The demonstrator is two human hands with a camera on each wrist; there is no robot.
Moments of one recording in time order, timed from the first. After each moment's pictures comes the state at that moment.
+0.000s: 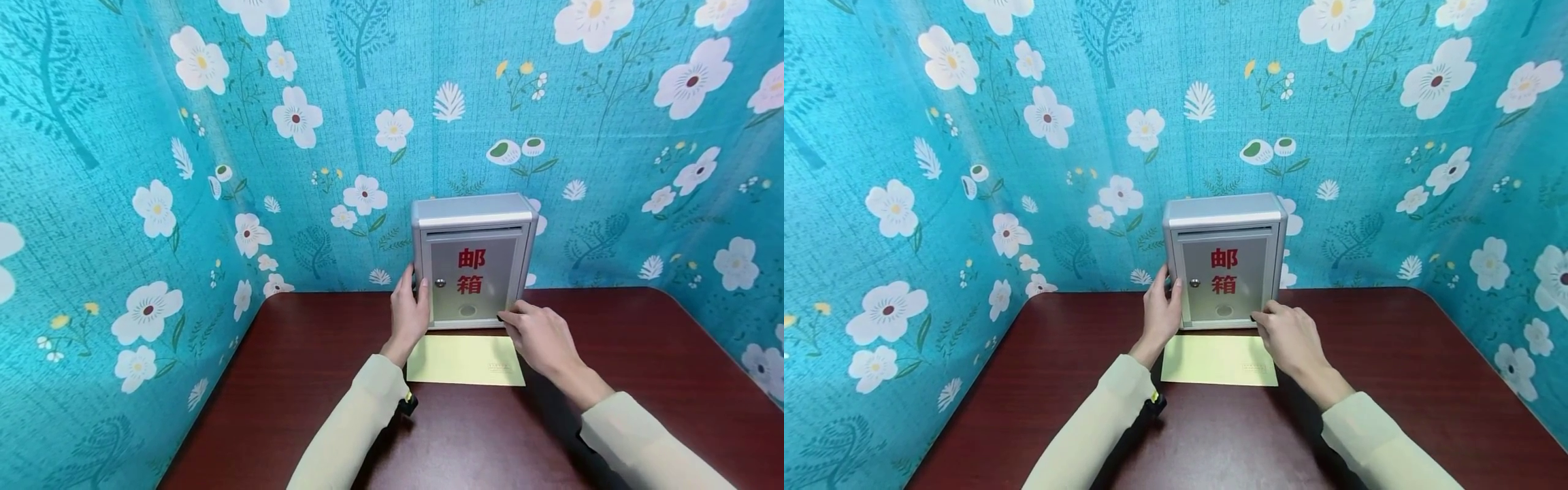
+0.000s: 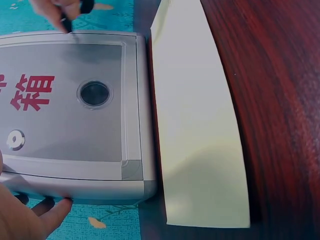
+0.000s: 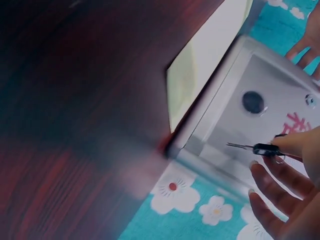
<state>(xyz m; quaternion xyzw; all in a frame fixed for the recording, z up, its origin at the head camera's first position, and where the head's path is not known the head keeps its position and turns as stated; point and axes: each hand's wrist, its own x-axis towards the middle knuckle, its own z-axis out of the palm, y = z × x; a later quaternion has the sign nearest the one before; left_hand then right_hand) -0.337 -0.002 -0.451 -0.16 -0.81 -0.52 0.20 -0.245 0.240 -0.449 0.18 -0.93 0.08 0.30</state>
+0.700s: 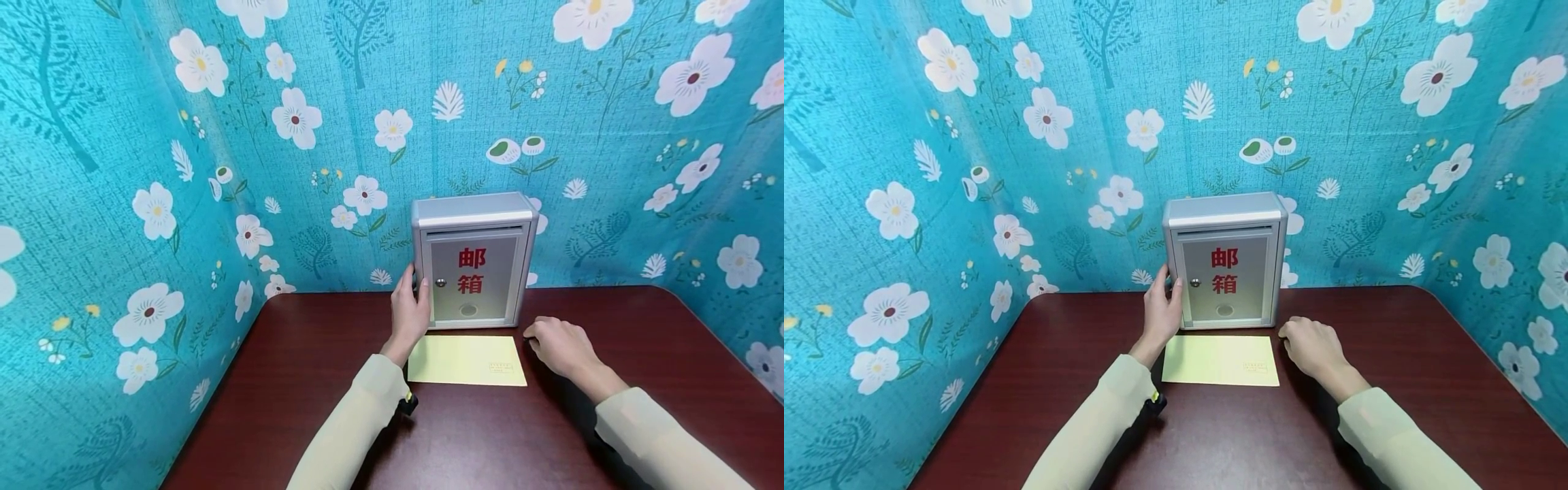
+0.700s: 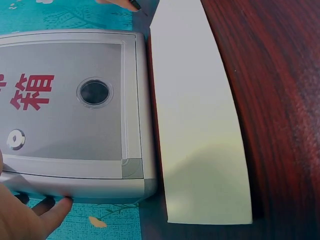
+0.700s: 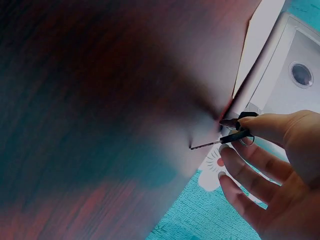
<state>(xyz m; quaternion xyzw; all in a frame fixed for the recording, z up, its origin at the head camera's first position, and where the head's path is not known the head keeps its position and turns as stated) -0.338 -0.002 -0.450 -0.16 -0.81 -0.53 0.19 -0.251 0.280 -0.473 0.11 -0.98 0.07 0.13</state>
